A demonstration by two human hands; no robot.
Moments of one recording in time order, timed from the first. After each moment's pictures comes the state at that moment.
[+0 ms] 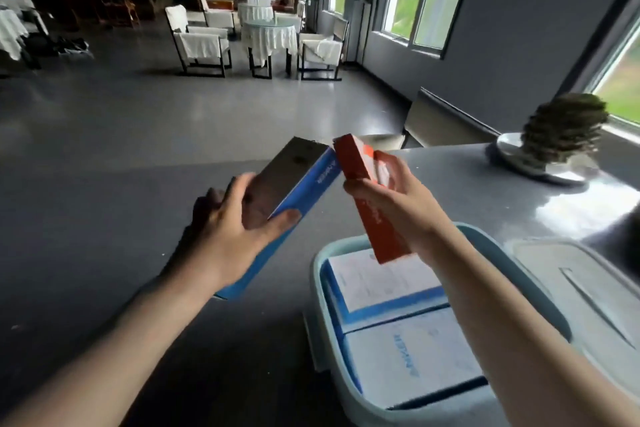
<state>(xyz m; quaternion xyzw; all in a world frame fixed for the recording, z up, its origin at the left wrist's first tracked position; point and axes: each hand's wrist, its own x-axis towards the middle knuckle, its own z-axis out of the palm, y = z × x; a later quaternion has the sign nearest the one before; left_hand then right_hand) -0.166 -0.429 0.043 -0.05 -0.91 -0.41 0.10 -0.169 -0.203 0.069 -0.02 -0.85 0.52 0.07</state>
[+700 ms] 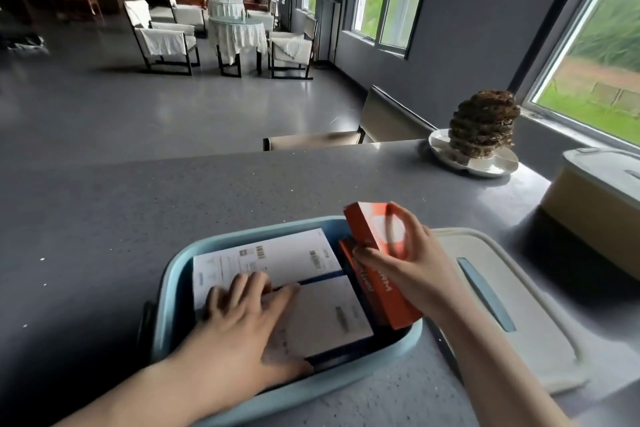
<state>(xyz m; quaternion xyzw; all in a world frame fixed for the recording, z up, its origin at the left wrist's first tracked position) -0.078 -0.247 0.001 -0.27 -0.96 -0.01 -0.01 -0.094 0.002 0.020 -0.09 -0.91 0.38 0.10</state>
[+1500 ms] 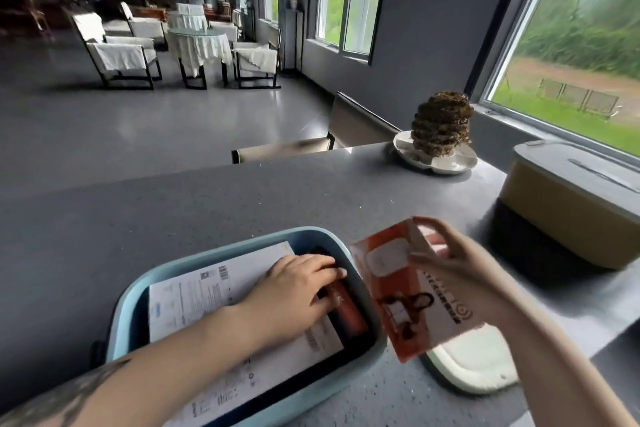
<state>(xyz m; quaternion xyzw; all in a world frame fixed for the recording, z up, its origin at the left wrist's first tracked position) -0.147 -0.155 -0.015 -0.42 -0.89 -0.15 -0.01 -0.065 0.072 0.052 -0.15 -0.89 0.43 0.05</state>
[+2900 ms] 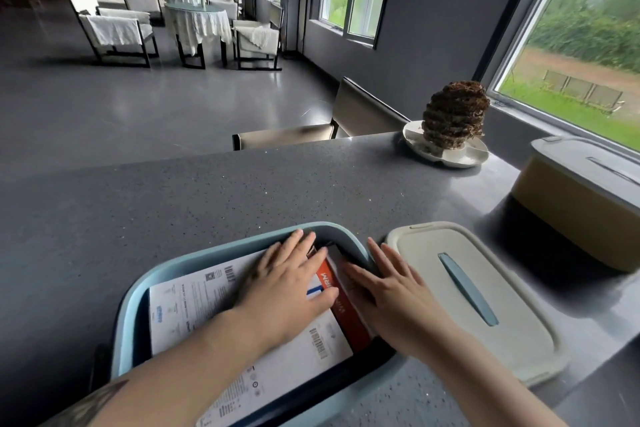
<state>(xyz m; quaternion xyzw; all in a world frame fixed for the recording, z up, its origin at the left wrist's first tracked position) -0.160 -0.173 -0.033 -0.31 -0.94 -0.14 -0.02 -0.095 0.010 -0.027 -0.02 -1.00 0.05 0.00</state>
